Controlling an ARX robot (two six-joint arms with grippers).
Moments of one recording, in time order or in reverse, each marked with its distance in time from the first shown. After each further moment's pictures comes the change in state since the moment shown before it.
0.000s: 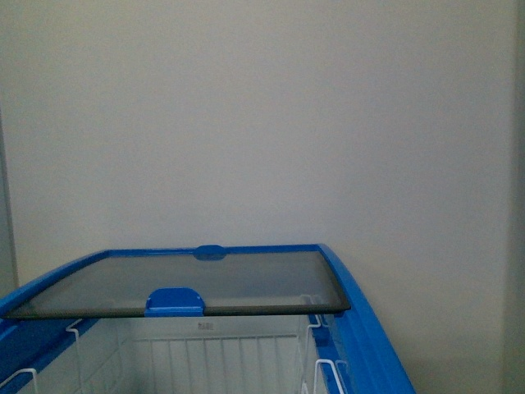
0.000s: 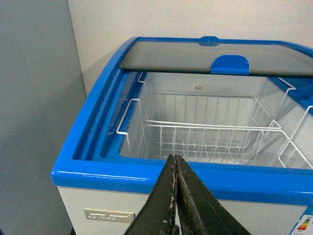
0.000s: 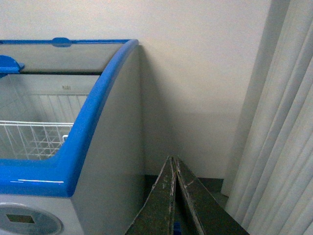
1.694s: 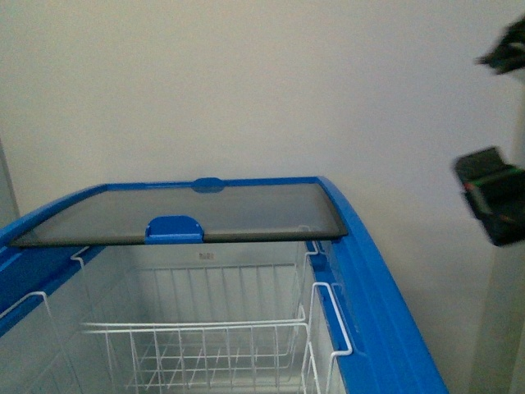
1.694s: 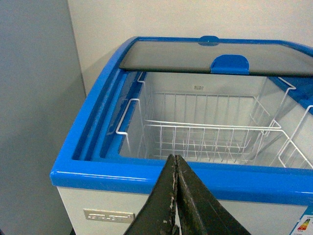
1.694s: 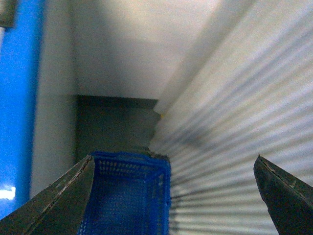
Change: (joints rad) left arm 0.000 0.002 0.000 0.000 0.000 0.000; right arm 0.312 1.249 0.976 -0.309 0.606 0.013
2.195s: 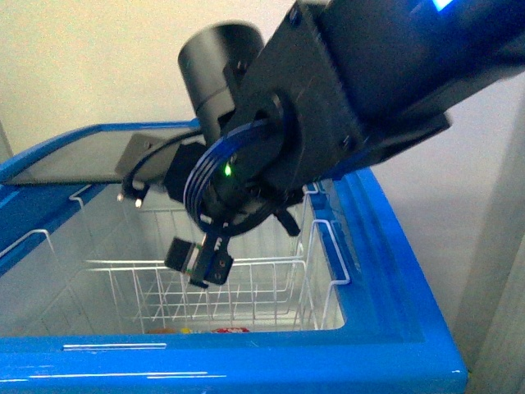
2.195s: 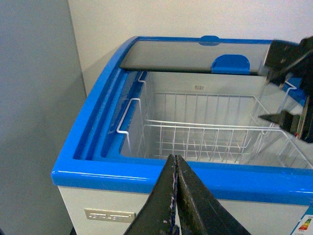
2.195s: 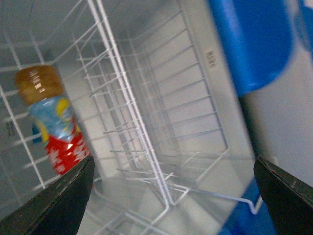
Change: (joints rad) left arm 0.000 0.000 0.000 0.000 0.000 0.000; right arm 0.272 0.871 0.567 0.384 -0.444 -0.890
